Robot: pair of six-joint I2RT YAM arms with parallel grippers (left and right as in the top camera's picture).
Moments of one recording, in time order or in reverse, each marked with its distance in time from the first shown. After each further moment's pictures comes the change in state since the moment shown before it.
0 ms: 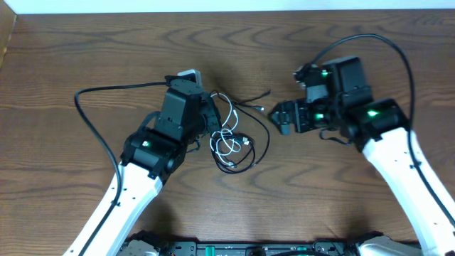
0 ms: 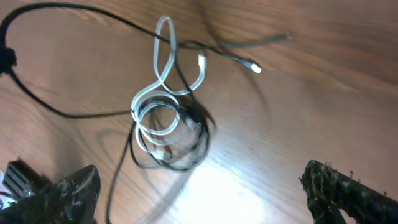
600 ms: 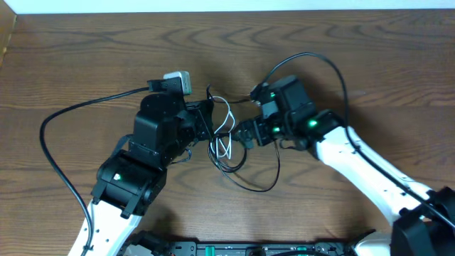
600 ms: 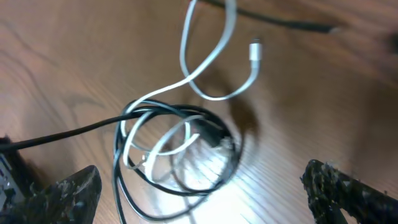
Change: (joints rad) left arm 0.005 -0.195 0.000 0.027 0.098 -0.001; right arm 0.217 0.177 -0.170 0.372 -0.005 0.048
